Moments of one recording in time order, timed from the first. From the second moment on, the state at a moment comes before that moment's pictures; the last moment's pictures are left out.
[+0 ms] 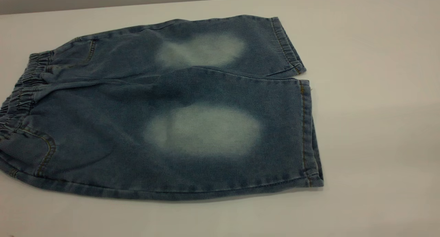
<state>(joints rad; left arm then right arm) 0.02 0.01 -0.50 0.00 1.08 -0.02 0.06 0.00 -0.51 -0.02 1.06 0.00</state>
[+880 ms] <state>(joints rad) 0.02 0.83 -0.61 0.00 0.66 -0.28 0.06 0.73 -0.74 0.30 0.82 -0.06</state>
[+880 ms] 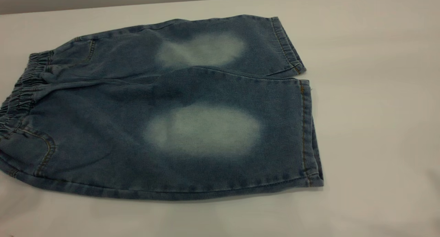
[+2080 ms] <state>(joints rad) 0.03 1.09 -0.61 0.00 0.48 -0.29 0.06 1.53 -0.47 1.16 0.75 -0.91</state>
